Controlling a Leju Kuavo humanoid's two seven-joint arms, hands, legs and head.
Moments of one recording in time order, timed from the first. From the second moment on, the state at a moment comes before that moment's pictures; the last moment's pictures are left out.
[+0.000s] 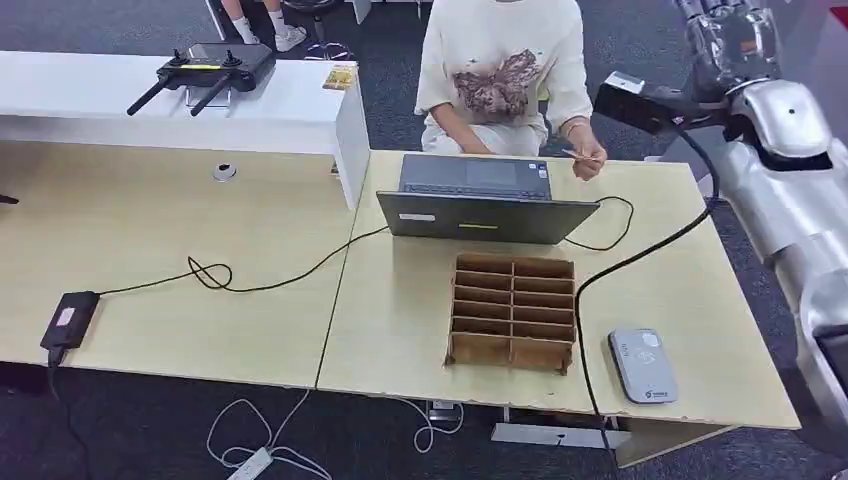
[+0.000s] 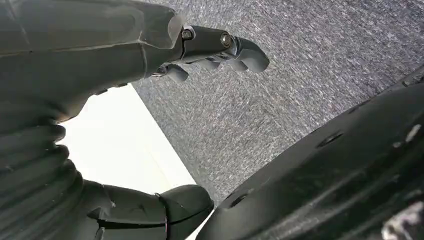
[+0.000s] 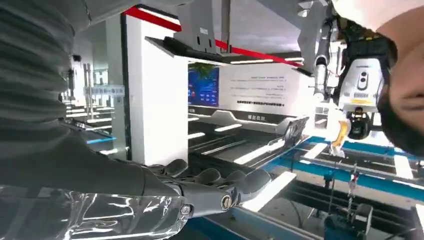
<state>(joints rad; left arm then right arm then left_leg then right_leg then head) -0.05 -0.13 0.80 -0.21 -1.42 -0.16 -0.03 -1.32 -0.33 0.72 -0.48 0.87 -0.30 -0.08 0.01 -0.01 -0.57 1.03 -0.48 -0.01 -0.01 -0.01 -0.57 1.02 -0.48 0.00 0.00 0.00</state>
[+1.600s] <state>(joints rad) -0.04 -0.13 0.84 -0.21 -1.39 -0.10 0.00 0.01 -0.45 -0.23 -1.54 -0.53 0.18 -0.41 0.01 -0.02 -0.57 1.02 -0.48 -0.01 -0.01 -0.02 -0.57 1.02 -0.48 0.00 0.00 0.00</state>
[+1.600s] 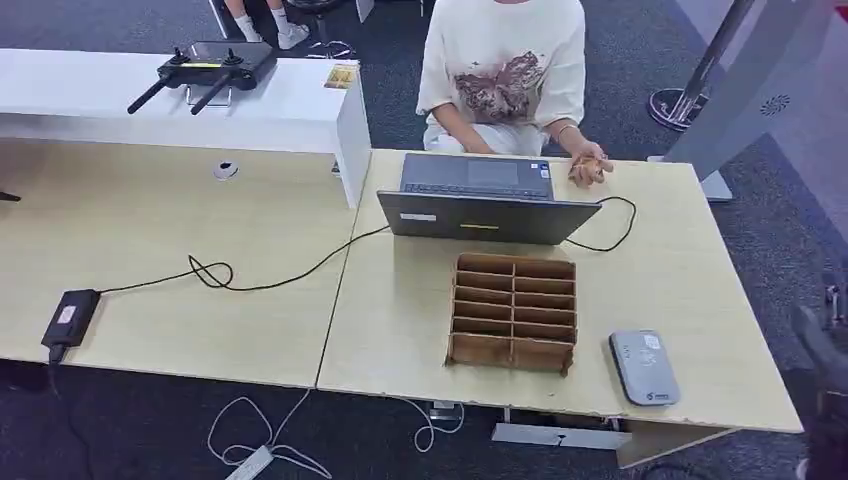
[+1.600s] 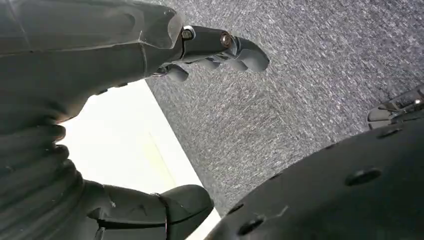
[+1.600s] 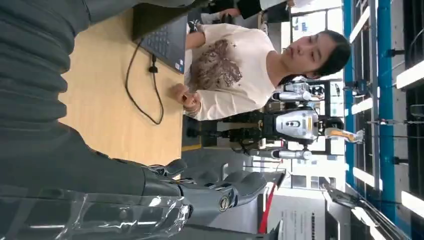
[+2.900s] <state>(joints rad) -0.05 -0.15 0.85 -0.21 -1.38 -0.11 0.03 0.29 -0.08 0.15 -1.84 1.30 -0.43 0.01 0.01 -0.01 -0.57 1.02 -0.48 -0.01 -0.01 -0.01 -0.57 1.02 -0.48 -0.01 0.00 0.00</state>
